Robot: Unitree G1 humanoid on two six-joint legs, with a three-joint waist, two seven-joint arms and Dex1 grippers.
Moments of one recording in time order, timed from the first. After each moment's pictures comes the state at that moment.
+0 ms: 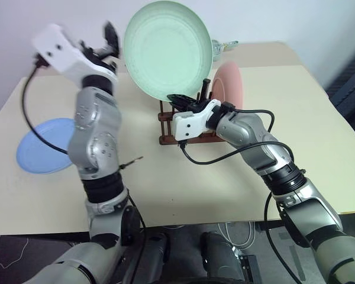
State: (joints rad) left arm -0.80 0.10 0.35 -0.26 -0.34 0.44 0.27; right arm -0.82 -0.46 0.41 0.08 -0.58 -0.22 0.45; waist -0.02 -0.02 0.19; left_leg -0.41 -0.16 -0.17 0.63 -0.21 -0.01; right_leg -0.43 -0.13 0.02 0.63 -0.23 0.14
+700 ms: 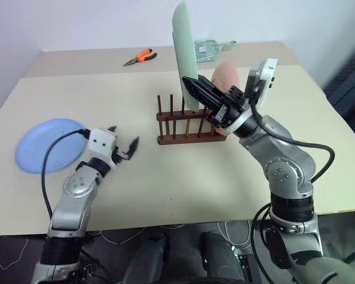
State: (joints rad) left arm -0.09 0.41 0.04 -0.26 -0.25 0.22 -0.45; right arm -0.59 -0.24 -0.06 -0.37 0.83 0.61 0.45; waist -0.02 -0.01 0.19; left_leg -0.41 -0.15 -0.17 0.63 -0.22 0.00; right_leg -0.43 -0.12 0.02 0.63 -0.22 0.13
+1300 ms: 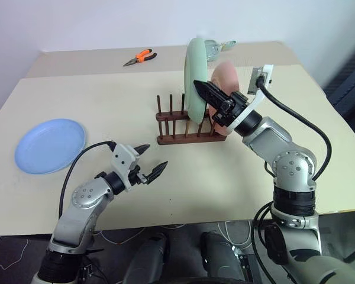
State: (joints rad) left arm -0.04 0.43 -0.06 -0.36 -0.31 0.30 -0.59; right arm -0.61 -0.25 -0.14 -0.20 0.96 0.75 0.31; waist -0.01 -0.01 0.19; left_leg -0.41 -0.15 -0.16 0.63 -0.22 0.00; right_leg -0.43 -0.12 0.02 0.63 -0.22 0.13
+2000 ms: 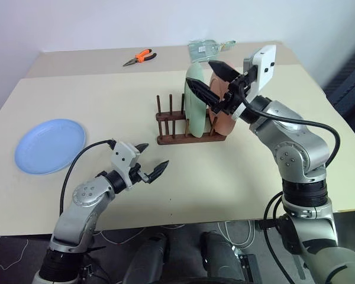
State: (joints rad) left arm -0.07 0.39 0.00 -0.36 -0.34 0.38 -0.52; right arm -0.72 -0.43 0.02 -0.25 0.49 0.51 0.45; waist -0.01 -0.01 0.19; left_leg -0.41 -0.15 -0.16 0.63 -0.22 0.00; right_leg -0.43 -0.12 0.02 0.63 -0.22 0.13
